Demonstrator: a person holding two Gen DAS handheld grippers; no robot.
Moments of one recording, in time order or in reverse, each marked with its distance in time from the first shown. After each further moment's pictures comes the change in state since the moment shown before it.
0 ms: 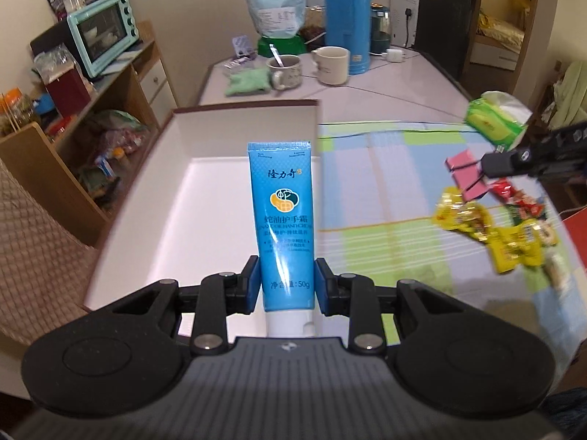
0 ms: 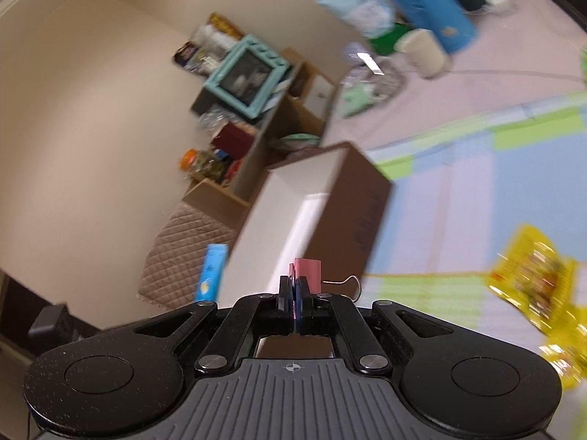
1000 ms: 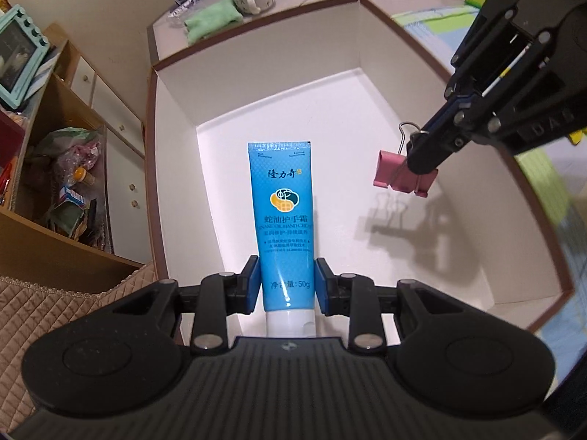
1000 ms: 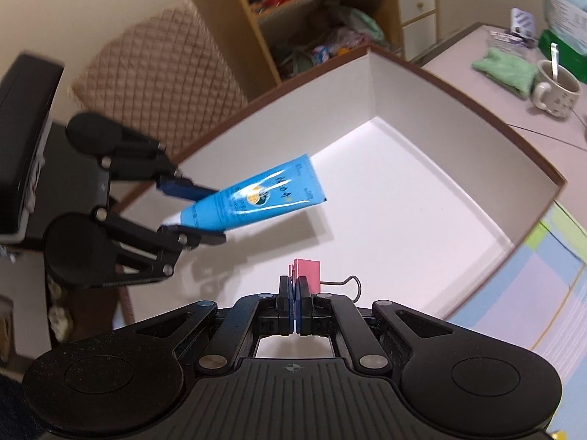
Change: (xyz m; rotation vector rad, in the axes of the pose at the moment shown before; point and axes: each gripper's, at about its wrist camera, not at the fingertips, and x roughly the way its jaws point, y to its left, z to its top) left arm 0.145 0.109 0.014 0.374 0.230 -0.134; right arm 0.279 0.060 -0.019 -0.595 0.539 -0.256
